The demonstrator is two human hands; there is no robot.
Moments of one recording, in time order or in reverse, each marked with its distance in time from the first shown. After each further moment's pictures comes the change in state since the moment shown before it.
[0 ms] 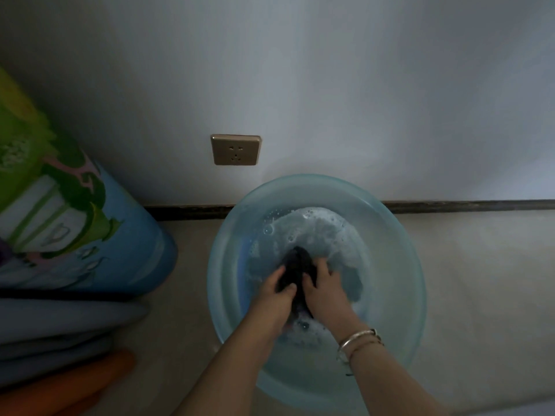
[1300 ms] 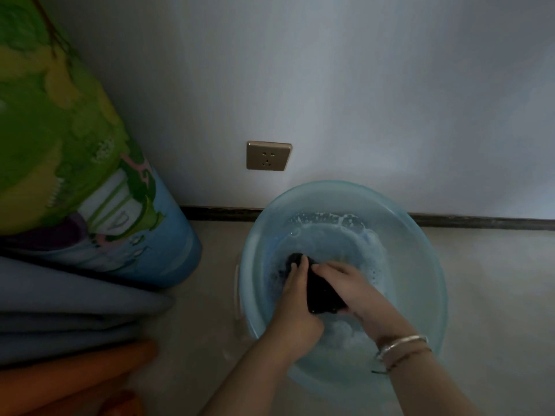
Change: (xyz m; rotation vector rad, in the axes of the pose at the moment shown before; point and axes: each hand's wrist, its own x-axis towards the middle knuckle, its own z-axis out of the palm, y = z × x) left_hand -0.043 0.008 -0.014 0.528 -0.112 0.316; right_hand -0.032 -0.051 -0.031 0.429 -0.245 0.087
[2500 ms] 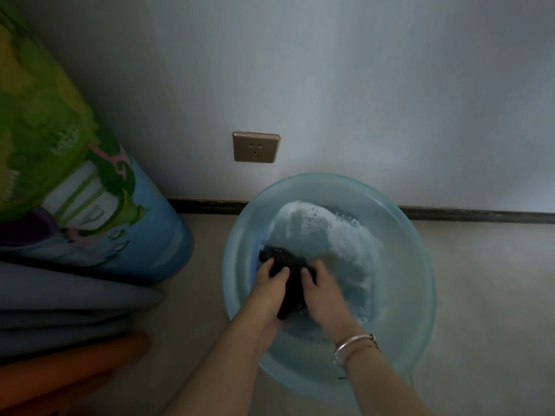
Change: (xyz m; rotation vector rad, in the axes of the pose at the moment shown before) left_hand 0.027 0.000 -0.001 -0.767 0.228 -0.455; right_hand 0.033 0.054 0.019 -0.269 0.207 -0.140
